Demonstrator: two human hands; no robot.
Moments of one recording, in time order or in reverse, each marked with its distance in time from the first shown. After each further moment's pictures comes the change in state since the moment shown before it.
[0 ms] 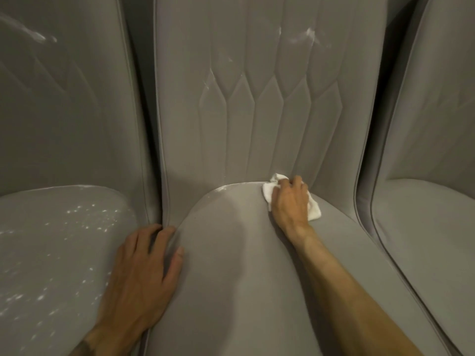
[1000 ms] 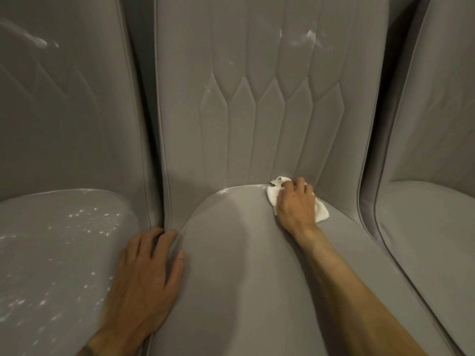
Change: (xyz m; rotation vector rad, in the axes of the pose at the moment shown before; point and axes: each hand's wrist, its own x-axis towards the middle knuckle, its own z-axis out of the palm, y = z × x) left_hand 0.000 -0.002 0.006 0.009 0.037 0.016; right_hand 0.003 0.010 -0.002 -0.168 -0.013 -0.112
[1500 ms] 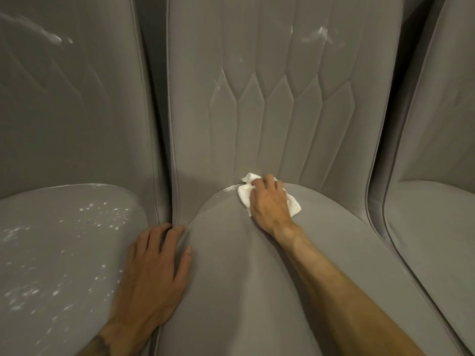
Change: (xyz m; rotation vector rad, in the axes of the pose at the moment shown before) left_hand 0.000 -0.004 0.001 0.013 -0.034 -0.019; right_hand -0.001 -0.061 0.009 0.156 -0.098 -0.164
